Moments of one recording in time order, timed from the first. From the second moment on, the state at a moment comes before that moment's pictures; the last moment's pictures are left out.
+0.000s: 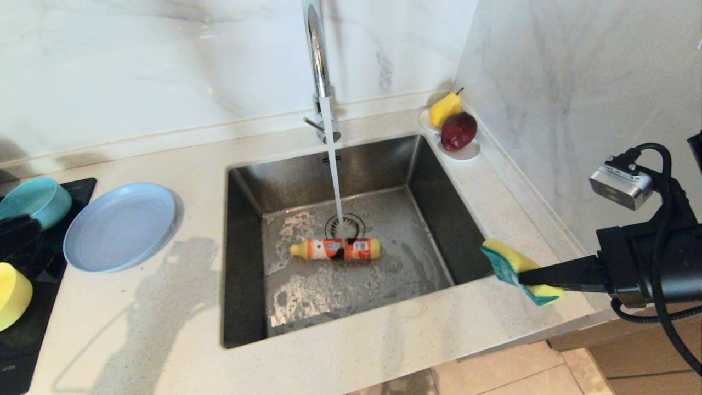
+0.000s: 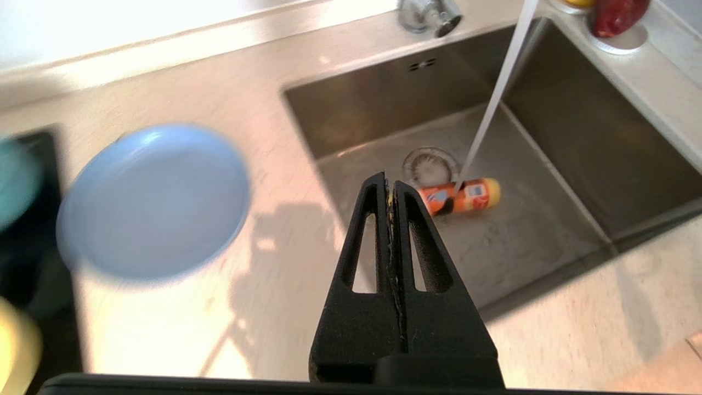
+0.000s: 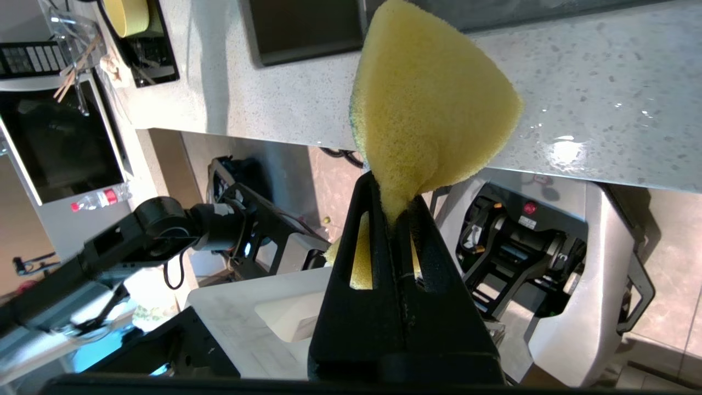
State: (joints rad) left arm -0.12 0.73 -0.63 -0.16 -0.07 0.05; right arm 0.36 1.35 -1.09 0.37 0.53 0.46
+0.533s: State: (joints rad) left arm -0.06 0.36 -0.35 -0.11 0.29 0.02; right arm 0.36 1.34 -1.05 0.36 0.50 0.45
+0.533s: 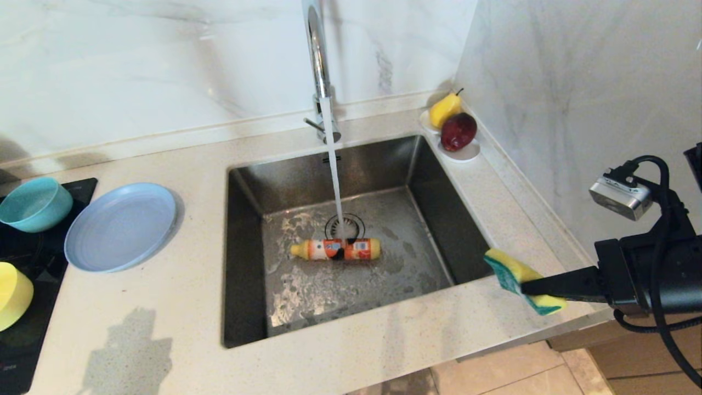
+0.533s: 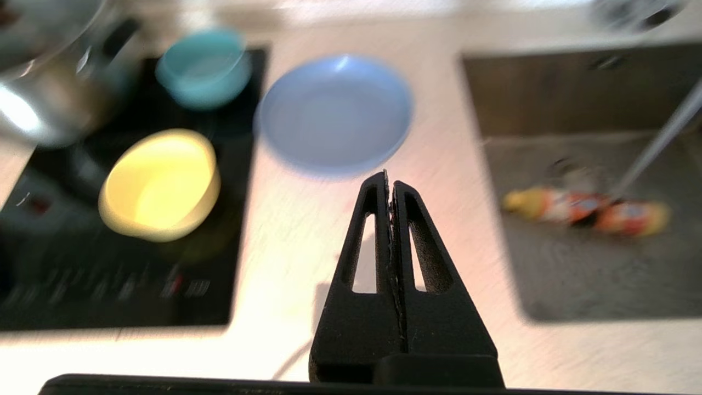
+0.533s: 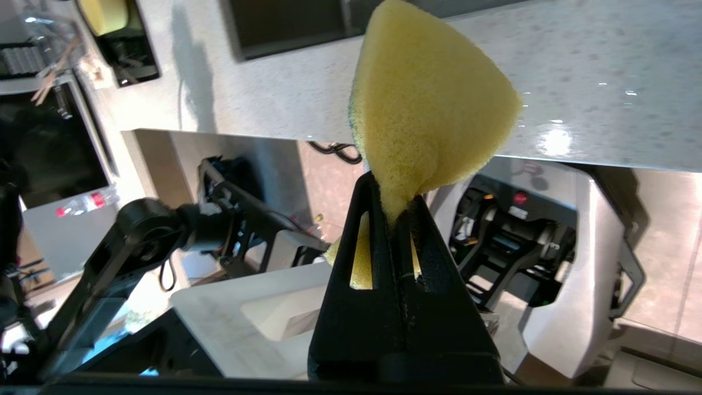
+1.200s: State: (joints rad) left arm -0.03 0.03 -0.01 -0.07 0.02 -0.03; right arm 0.36 1.30 -1.01 0.35 0.43 0.45
